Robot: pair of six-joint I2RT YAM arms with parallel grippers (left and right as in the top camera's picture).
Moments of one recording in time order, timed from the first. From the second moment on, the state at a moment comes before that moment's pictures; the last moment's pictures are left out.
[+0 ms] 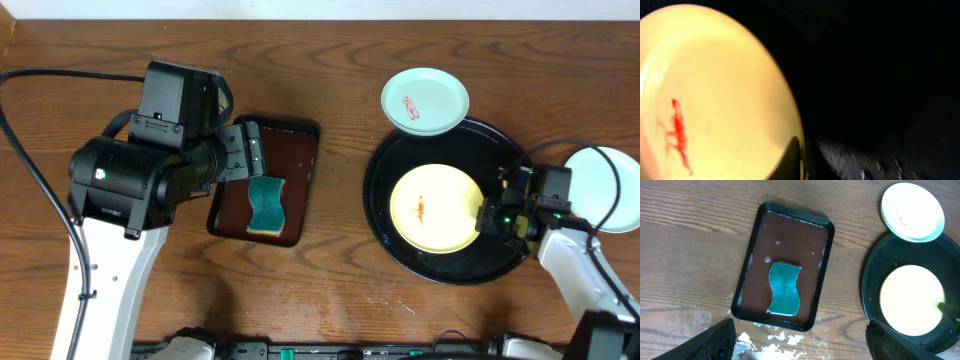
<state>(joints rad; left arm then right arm) -0.27 1.33 1.71 -1.39 0.00 -0.38 -0.17 1.38 0.60 -0.39 -0.24 0.07</state>
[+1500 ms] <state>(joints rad) -0.27 1.91 1.23 -0.95 0.01 -0.41 -0.06 1.16 0.79 -0.67 -0.41 0.00</state>
